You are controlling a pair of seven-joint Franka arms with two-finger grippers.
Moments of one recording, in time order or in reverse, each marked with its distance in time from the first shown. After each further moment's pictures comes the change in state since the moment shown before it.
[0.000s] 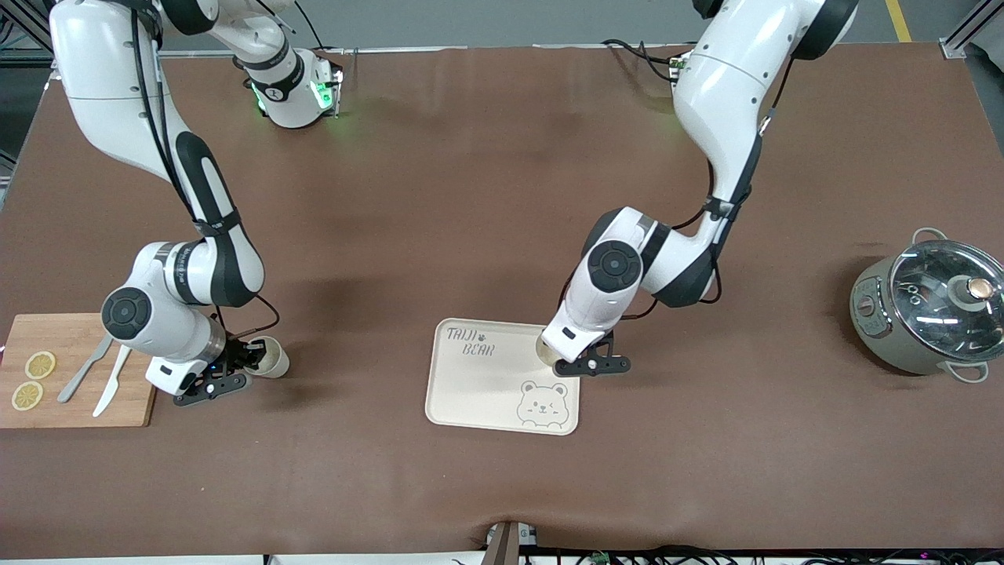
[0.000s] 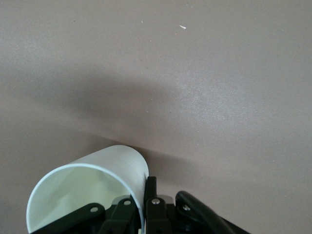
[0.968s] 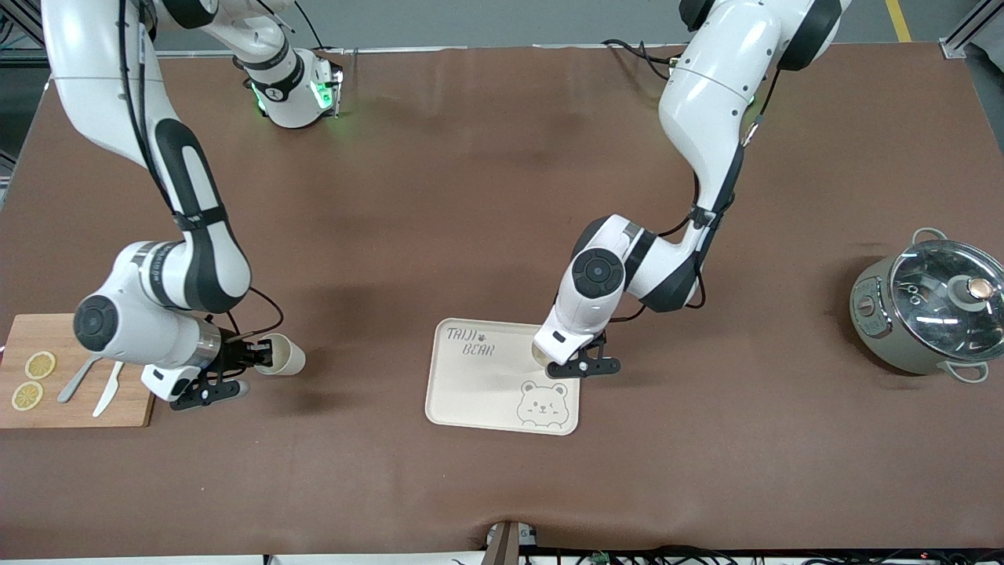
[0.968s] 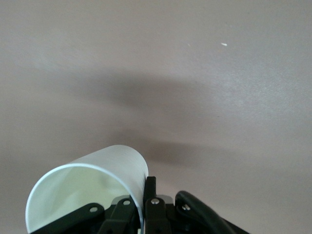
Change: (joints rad) left arm -0.018 0.043 0.015 0.024 0.000 0.000 -0.014; right arm 0.005 -0.032 0.019 0.152 0.177 -0.268 0.064
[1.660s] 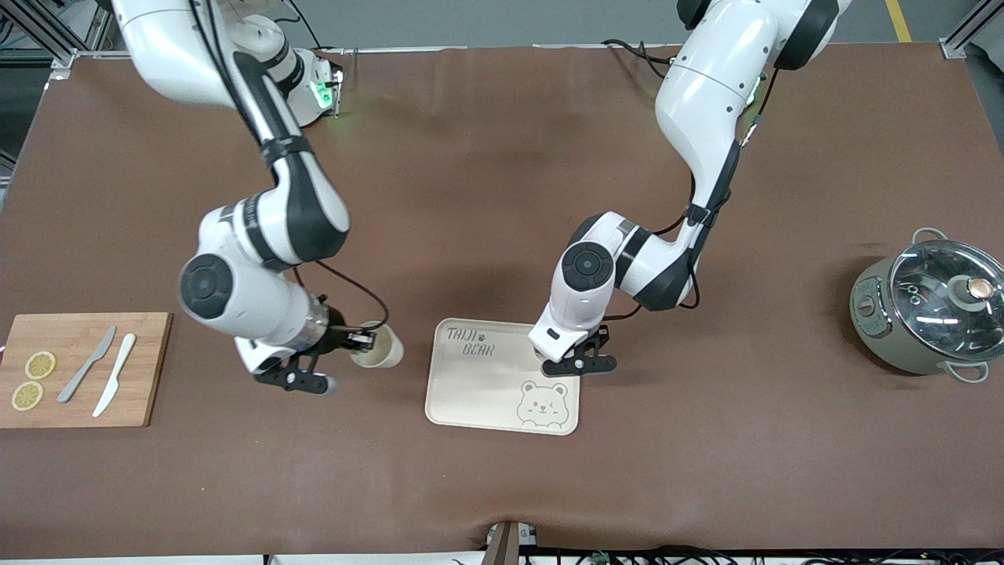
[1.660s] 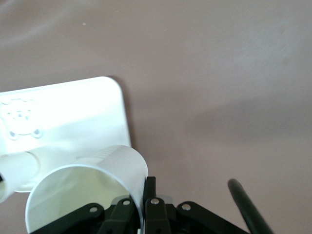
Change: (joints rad) left arm -0.013 -0.002 0.000 0.015 0.064 -0.008 -0.055; right arm 0.299 -0.018 0.011 0.171 0.007 -0.086 0.763
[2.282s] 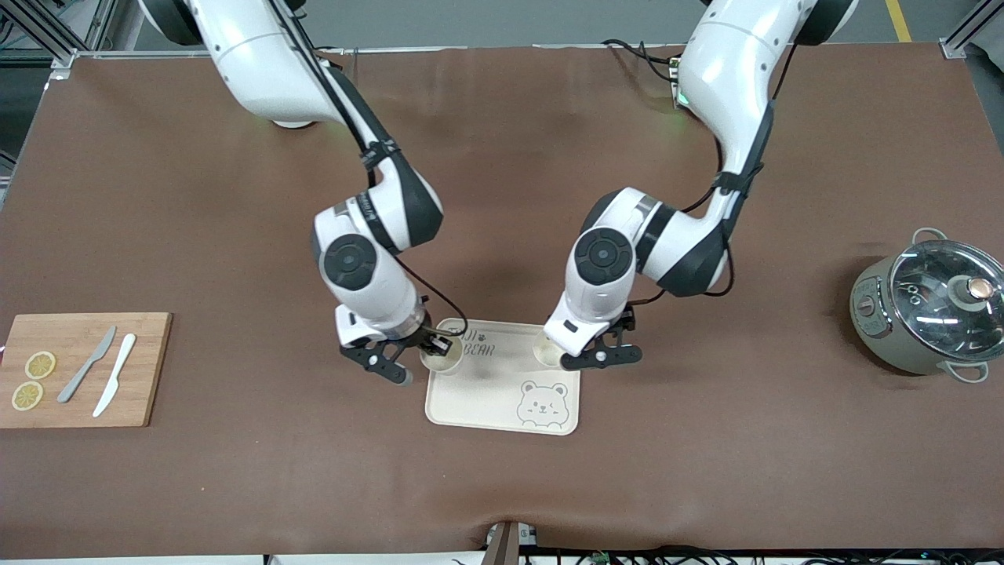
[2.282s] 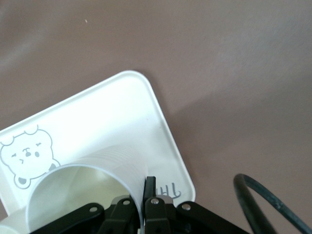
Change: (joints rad) left arm 0.033 -0.138 0.005 0.033 0.000 -0.291 0.045; right arm 0.168 0.147 0.000 0.039 -0.159 0.214 0.493
